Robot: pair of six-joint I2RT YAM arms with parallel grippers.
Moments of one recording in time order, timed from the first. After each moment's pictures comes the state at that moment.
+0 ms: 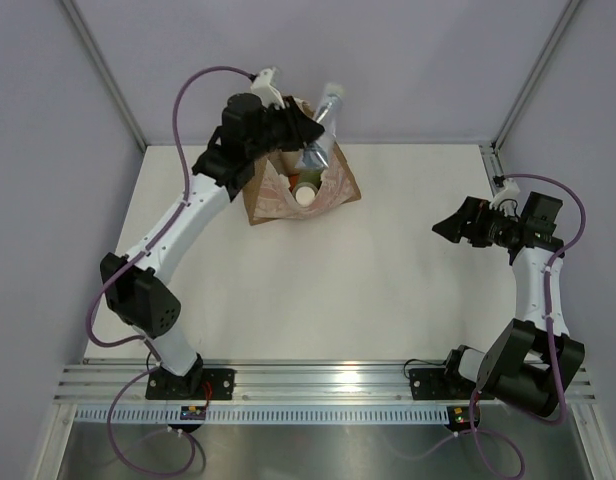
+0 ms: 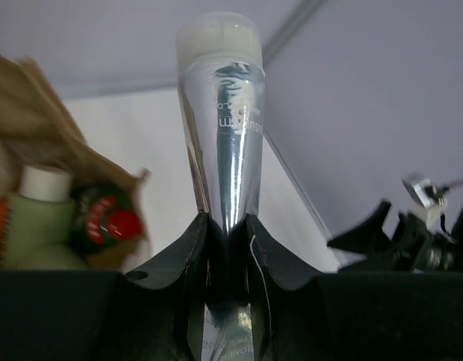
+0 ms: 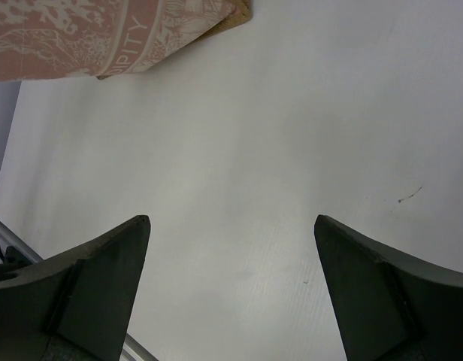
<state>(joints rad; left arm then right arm) -0.52 1.69 1.72 -0.19 0.24 -0.56 -0.42 1.22 0.93 -0.49 -0.89 -0.04</state>
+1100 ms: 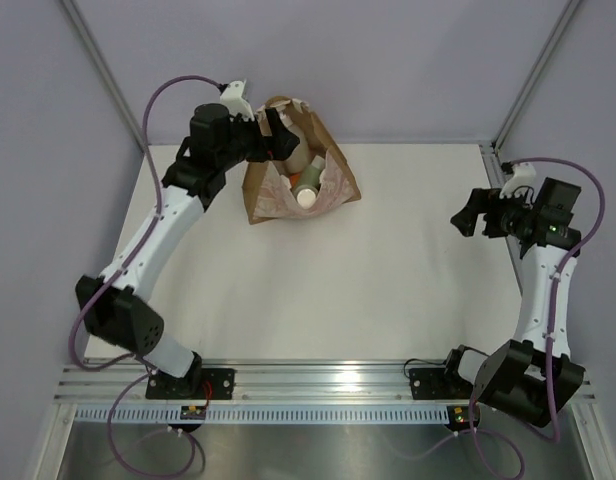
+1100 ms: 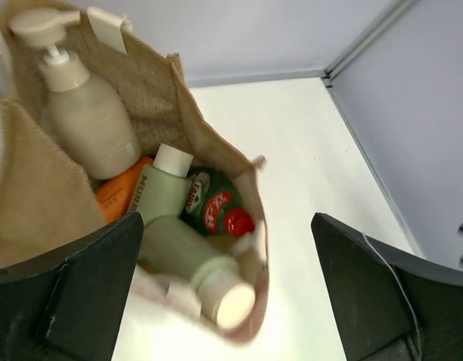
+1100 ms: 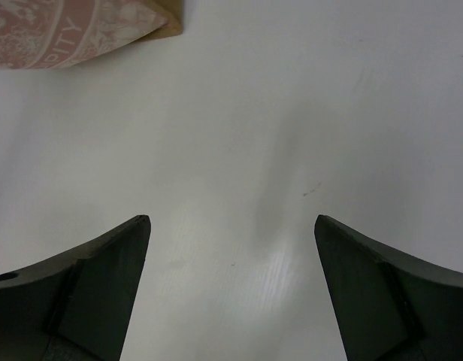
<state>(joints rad) -0.37 1.68 1.70 -0.29 0.21 -0.42 -0.42 1.19 1.09 -0.68 -0.72 -0.25</state>
